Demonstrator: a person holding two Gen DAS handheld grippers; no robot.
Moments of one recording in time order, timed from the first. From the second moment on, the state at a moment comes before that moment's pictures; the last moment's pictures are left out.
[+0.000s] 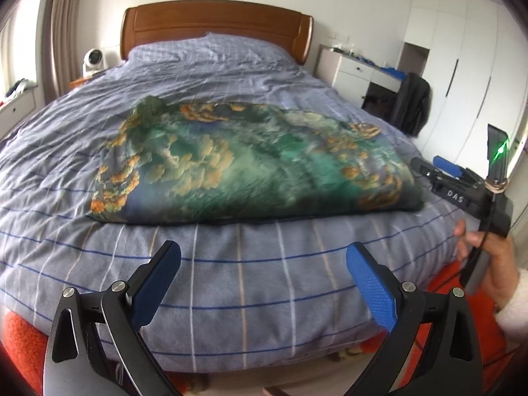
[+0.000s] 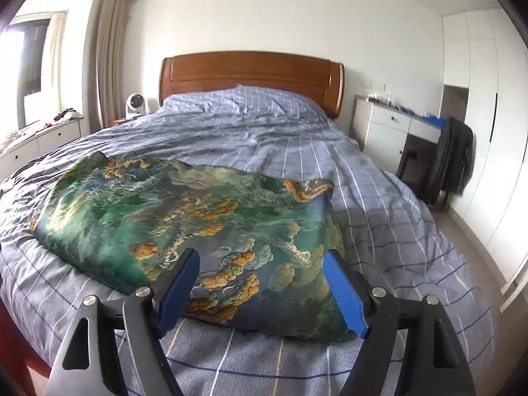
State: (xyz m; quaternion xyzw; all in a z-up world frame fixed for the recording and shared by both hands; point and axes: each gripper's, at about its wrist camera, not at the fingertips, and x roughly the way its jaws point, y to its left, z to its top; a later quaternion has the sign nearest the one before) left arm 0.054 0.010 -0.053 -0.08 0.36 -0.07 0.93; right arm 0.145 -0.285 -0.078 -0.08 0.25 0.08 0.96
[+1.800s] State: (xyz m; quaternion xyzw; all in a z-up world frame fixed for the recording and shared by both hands) left arm 0.296 -0.014 -0.120 0.03 0.44 -0.12 0.89; right arm 0.248 -0.307 -0.144 0.01 0.38 0.13 0.92
